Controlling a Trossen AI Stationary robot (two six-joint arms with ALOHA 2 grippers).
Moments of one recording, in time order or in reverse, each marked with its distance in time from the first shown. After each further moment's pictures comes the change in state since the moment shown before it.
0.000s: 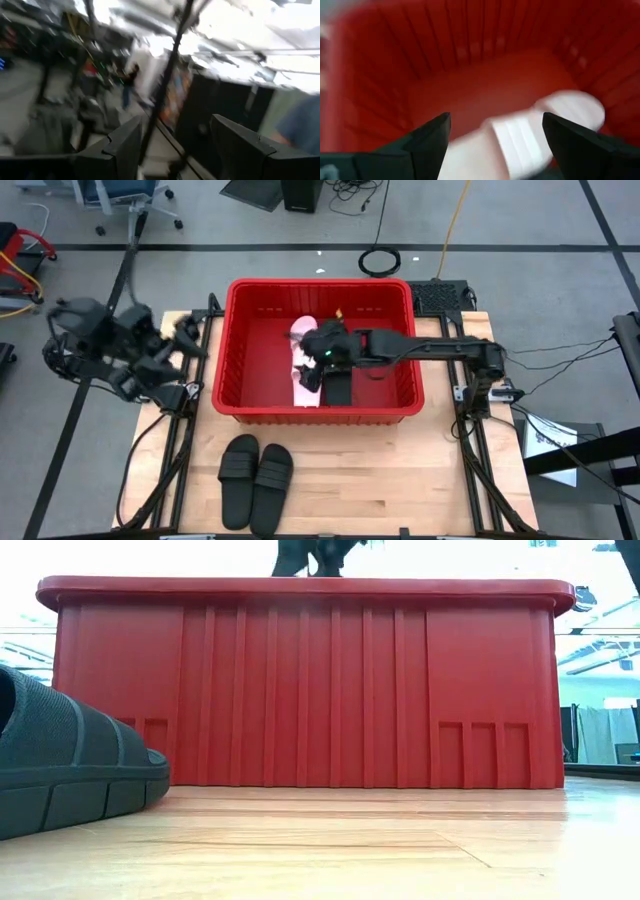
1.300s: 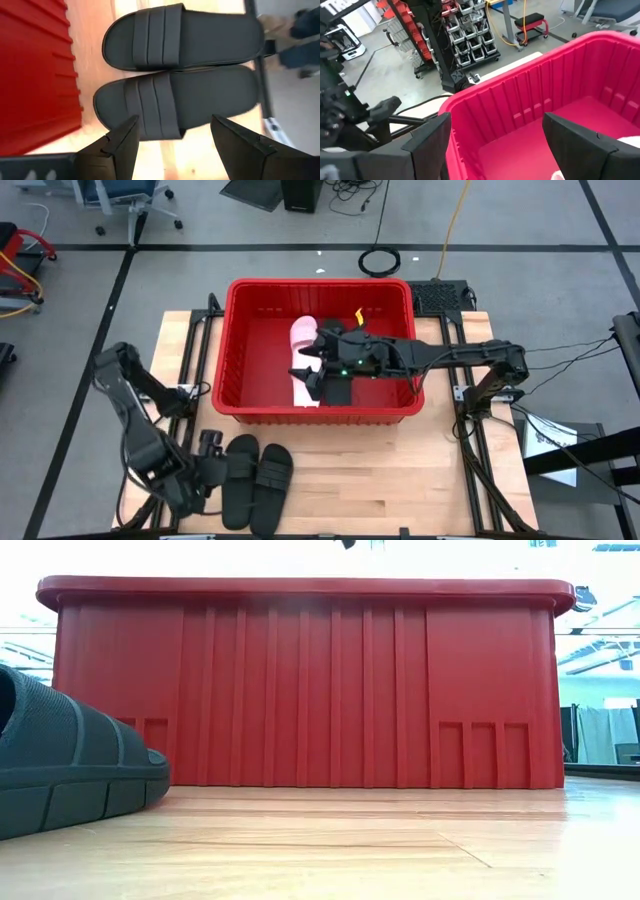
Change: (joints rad) left arm -0.755 0.626 0.000 -0.970 -0.382 -0.417; right arm 0.104 -0.172 -0.122 0.328 0.001 0.211
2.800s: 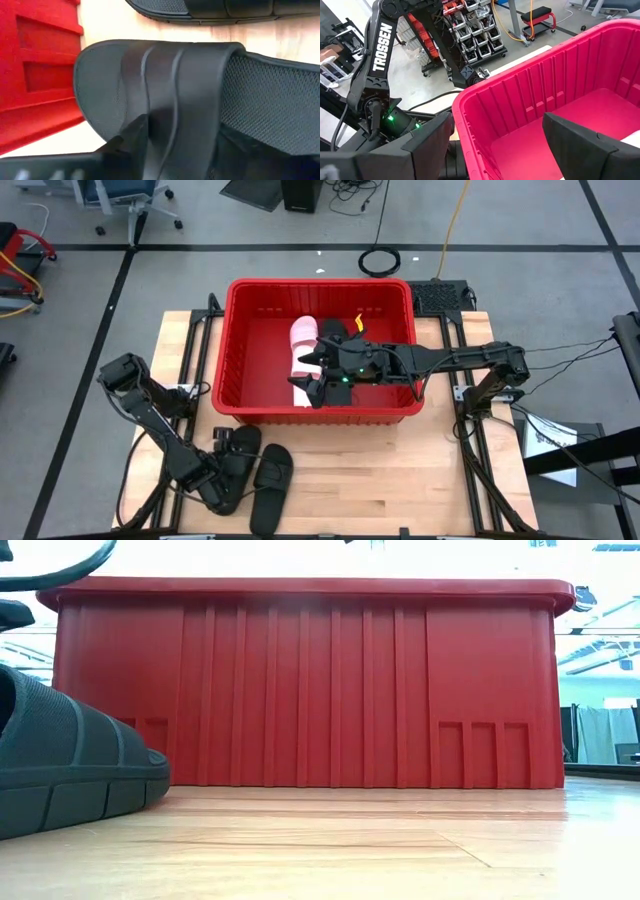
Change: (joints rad) left arm 0.044 0.147 -0.442 0.287 -0.095 -0.070; right arm 0.040 0.000 -0.002 -0.003 0.005 0.049
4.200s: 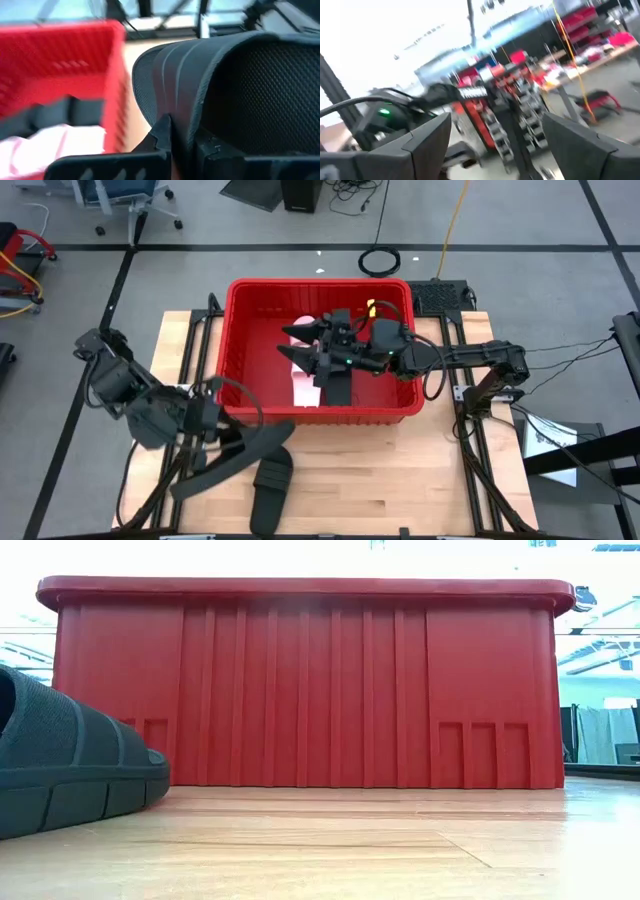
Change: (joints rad) left arm 0.175 -0.325 0.719 -0.082 -0.175 0.436; right arm -0.027 0.000 0.000 0.588 -0.059 0.020
